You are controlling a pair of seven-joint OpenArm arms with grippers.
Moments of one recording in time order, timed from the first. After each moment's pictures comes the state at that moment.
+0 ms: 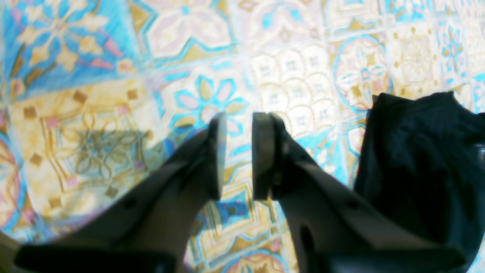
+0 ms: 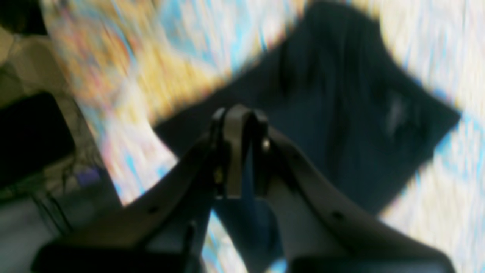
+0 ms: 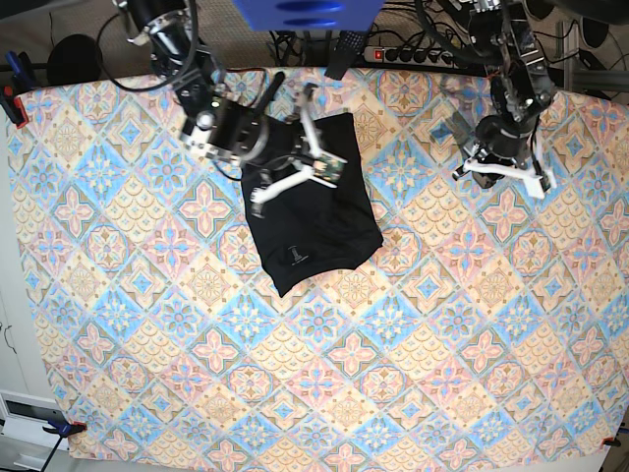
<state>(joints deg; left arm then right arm) 22.3 -1.0 -23.5 104.6 -29.0 5.6 43.7 -10.0 7.2 -26.2 110.2 -0.5 41.1 -49.7</state>
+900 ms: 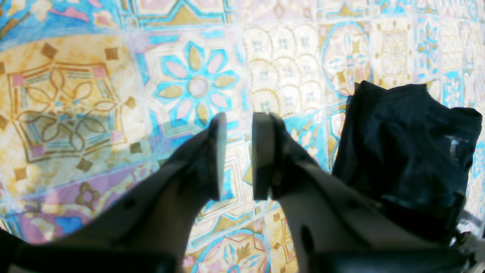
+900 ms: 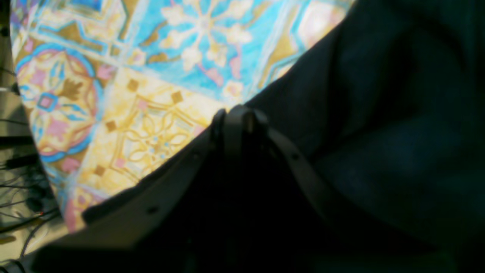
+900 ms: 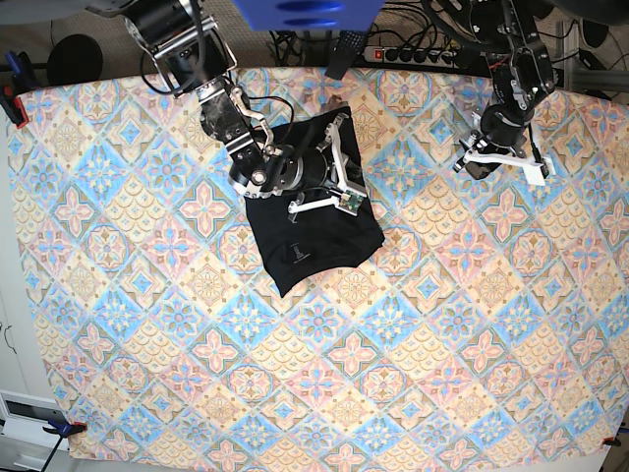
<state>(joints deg) 24.2 -1.2 -23.5 104.6 -36.2 5.7 43.7 3.2 1.0 -26.9 71.4 -0.7 41.1 -33.6</state>
